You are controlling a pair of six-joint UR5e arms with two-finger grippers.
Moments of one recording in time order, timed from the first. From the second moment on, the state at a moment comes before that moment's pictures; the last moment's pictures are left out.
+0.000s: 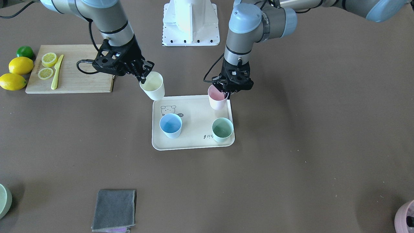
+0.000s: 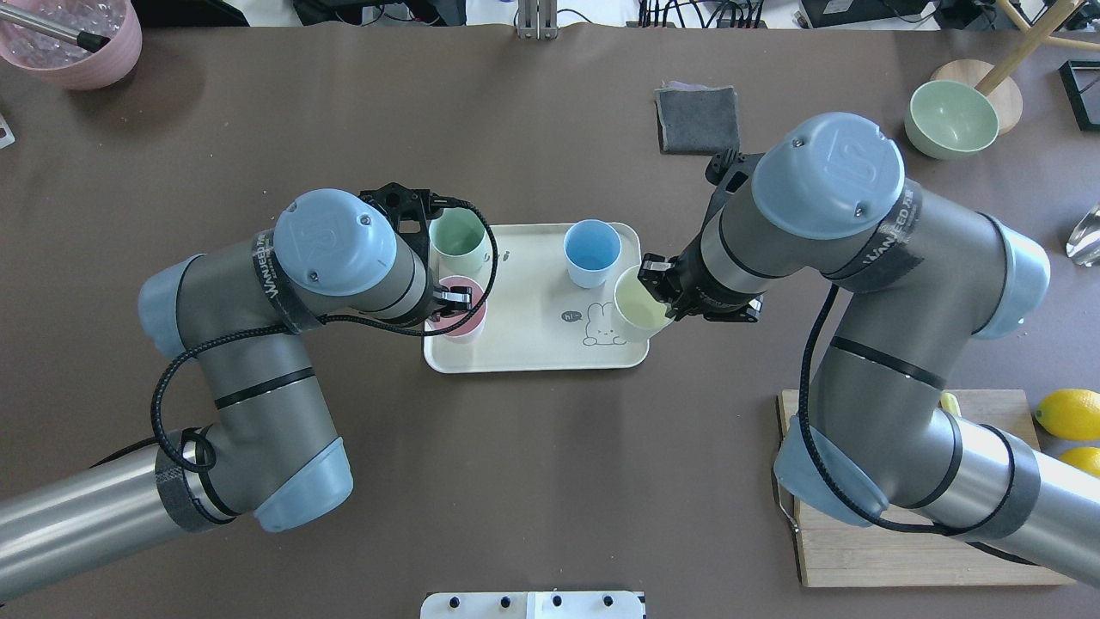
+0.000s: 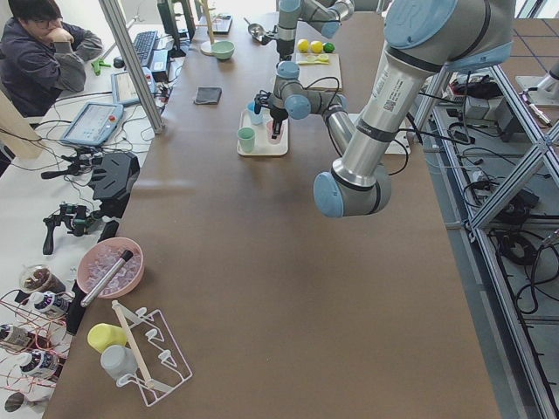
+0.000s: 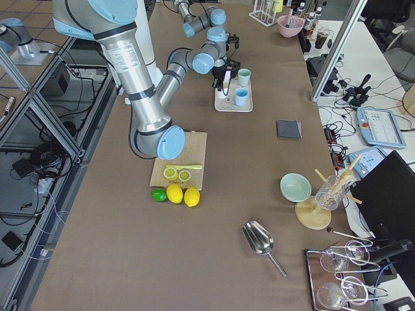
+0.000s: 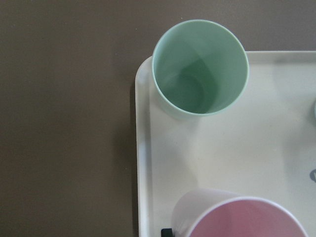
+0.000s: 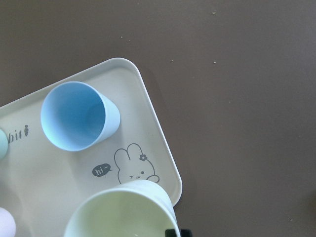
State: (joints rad) left arm -0.53 -2.17 -1.76 -1.64 -1.77 -1.23; right arm 0.59 -1.06 1.99 -1.69 1.93 1.52
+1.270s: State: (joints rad) left arm -0.58 -2.16 -1.72 -1.78 -1.79 -1.26; right arm 0.56 -0.97 1.78 -1.62 1.85 1.55
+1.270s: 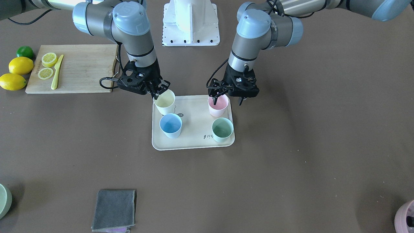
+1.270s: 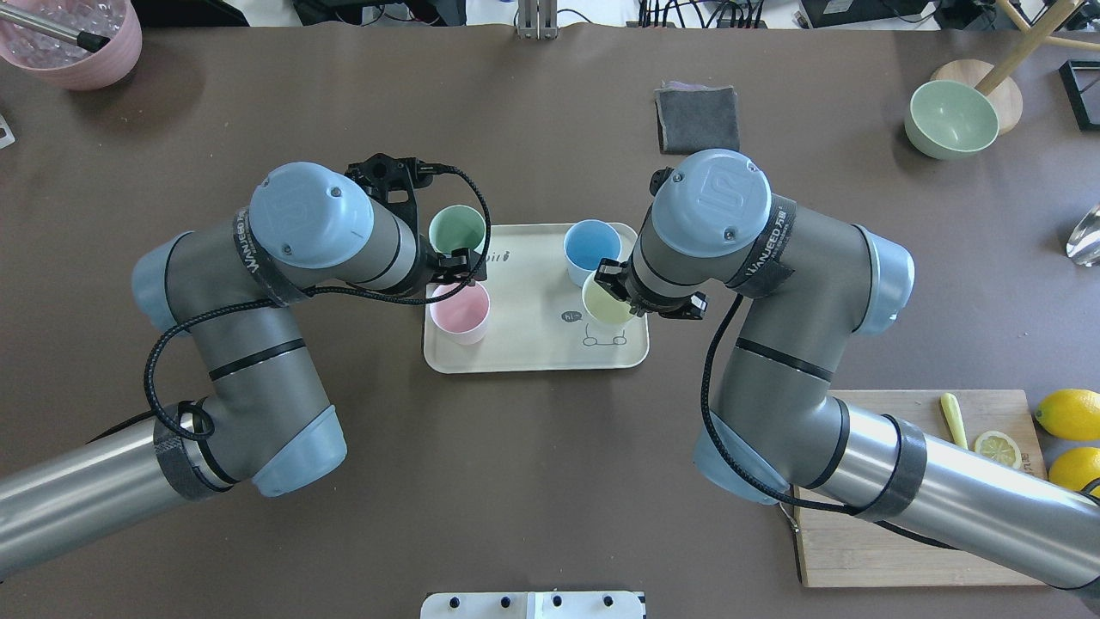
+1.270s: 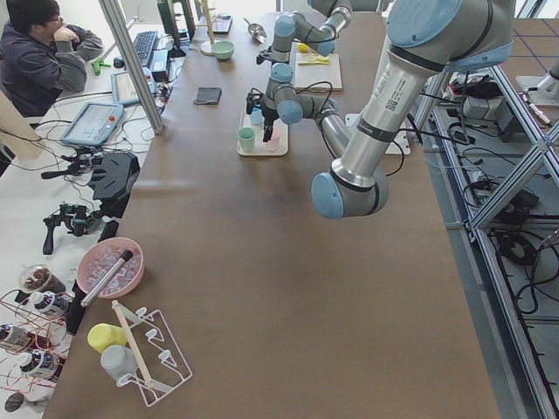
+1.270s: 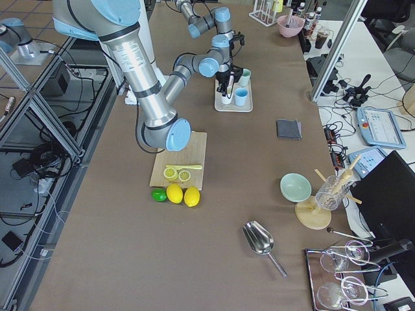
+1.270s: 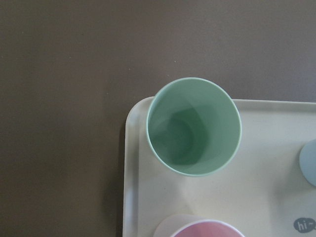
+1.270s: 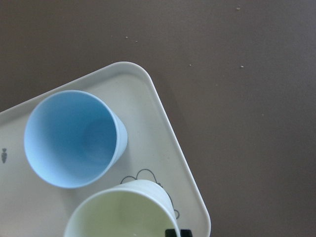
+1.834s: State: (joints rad) left arm -0.58 -2.16 -1.73 -1.77 -1.79 -1.26; right arm 0.56 -0.96 1.77 -1.61 1.85 1.55
